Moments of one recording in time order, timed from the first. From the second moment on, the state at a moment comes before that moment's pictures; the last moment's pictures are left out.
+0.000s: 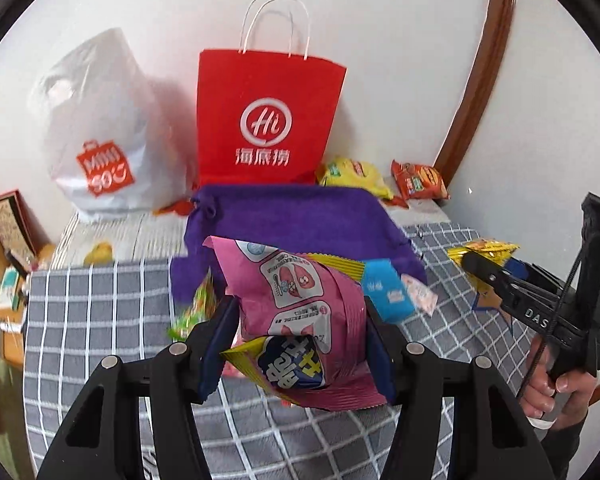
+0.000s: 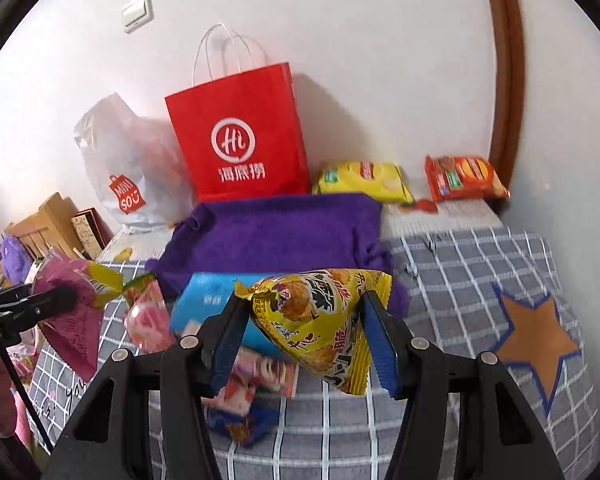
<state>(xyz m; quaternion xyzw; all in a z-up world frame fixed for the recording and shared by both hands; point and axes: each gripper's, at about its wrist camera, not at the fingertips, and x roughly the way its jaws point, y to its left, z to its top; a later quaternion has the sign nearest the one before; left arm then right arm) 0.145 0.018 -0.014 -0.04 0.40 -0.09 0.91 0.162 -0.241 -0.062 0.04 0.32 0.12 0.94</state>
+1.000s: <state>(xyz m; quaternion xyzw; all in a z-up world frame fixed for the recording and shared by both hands) 0.318 0.030 -0.018 -0.06 0.41 -0.08 0.91 0.342 -0.221 -0.040 0.02 0.31 0.13 0.94</state>
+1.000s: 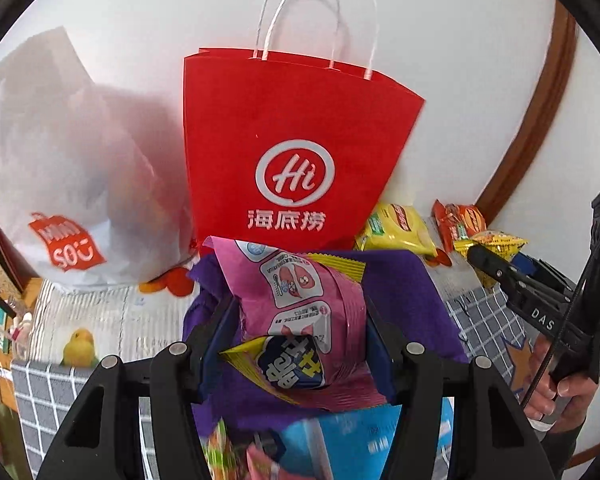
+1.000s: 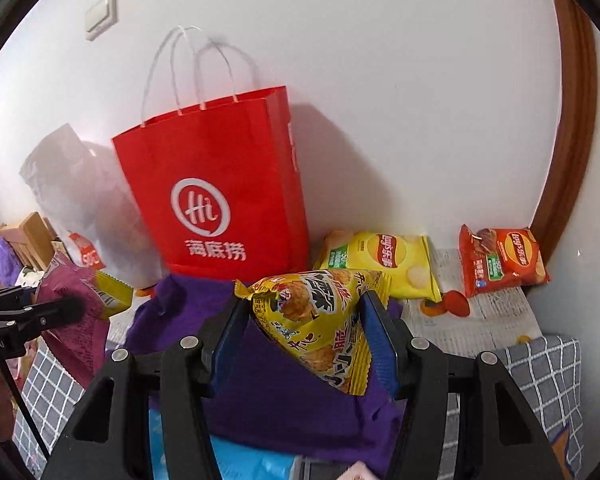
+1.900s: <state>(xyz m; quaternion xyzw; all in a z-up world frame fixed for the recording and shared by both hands) 0.384 0.031 -0.121 -0.06 0.50 -0.07 0.86 0.420 -0.213 -0.153 -0.03 0.43 0.14 0.89</state>
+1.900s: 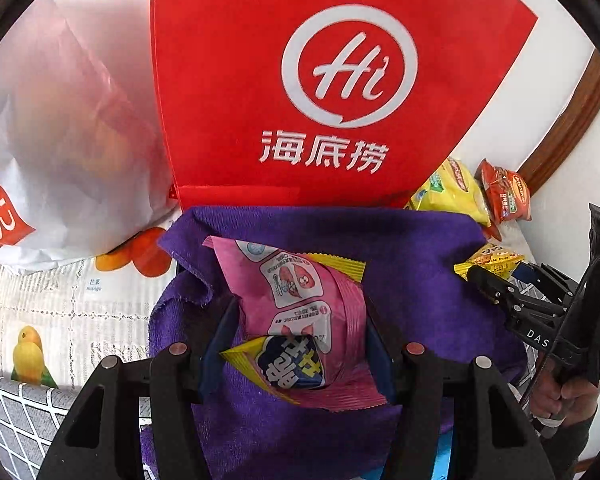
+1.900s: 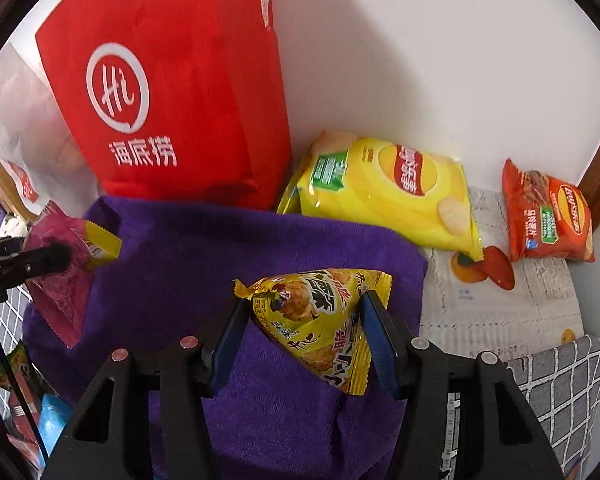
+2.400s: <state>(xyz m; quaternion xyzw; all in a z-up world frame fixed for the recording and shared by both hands) 0.387 0.025 -0.131 -0.06 0.51 -0.08 0.86 0.426 -0.209 -0.168 -0.06 0.45 0.12 0.88</state>
